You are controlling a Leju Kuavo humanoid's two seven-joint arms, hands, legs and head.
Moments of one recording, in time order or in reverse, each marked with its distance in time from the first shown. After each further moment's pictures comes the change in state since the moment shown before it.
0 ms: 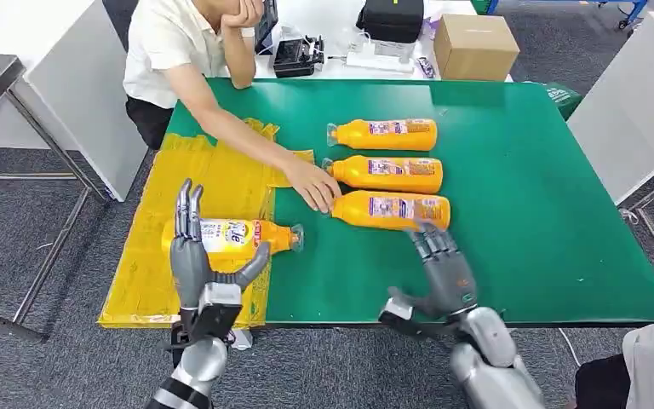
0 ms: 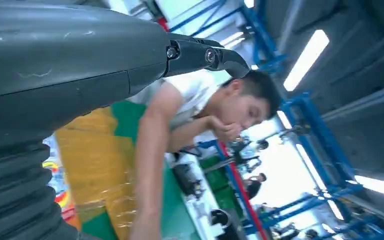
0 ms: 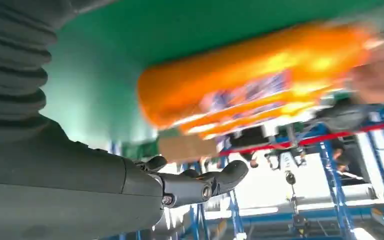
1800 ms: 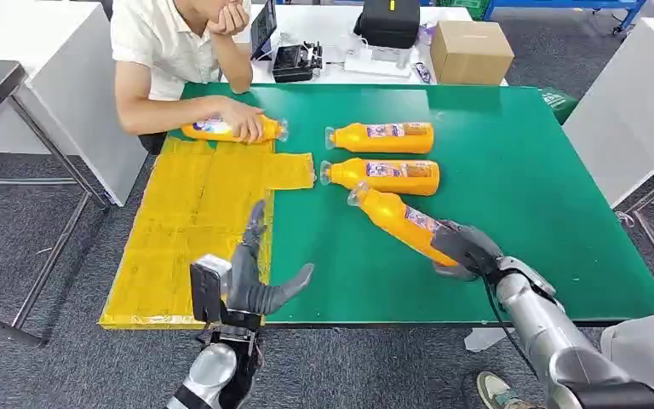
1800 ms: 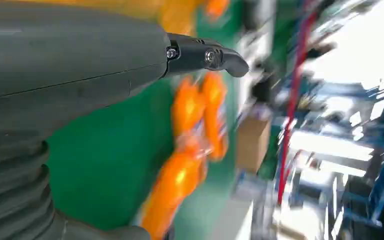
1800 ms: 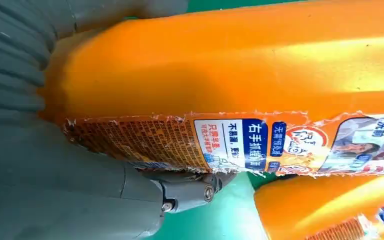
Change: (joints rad) left arm -0.003 0.006 -0.160 0.009 0.673 -0.469 0.241; right arm -0.329 -0.065 -0.116 0.508 -0.320 0.745 -0.033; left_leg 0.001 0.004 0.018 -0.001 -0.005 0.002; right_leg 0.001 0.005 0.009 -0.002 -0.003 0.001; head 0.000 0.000
